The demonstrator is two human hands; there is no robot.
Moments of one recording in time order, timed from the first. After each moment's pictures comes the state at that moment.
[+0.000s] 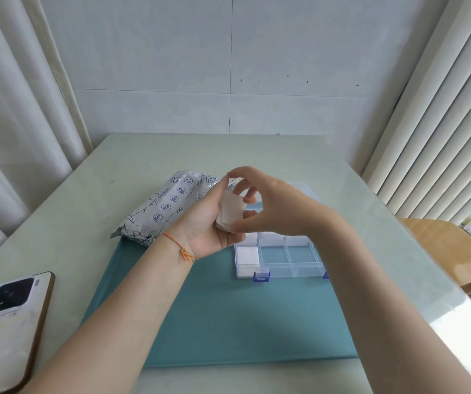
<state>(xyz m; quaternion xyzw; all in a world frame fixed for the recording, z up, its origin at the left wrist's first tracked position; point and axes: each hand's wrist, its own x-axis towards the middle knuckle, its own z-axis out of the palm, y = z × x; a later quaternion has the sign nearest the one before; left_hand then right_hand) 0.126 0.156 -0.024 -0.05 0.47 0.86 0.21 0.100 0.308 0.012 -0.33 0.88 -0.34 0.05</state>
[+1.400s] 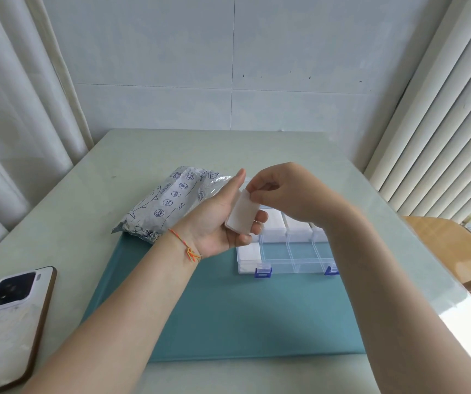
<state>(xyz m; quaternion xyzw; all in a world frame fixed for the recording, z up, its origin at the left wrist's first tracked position) 0.134 0.163 -0.016 -0.01 0.54 0.81 0.24 0.101 0.313 0.028 -0.24 0.90 -0.35 0.04</state>
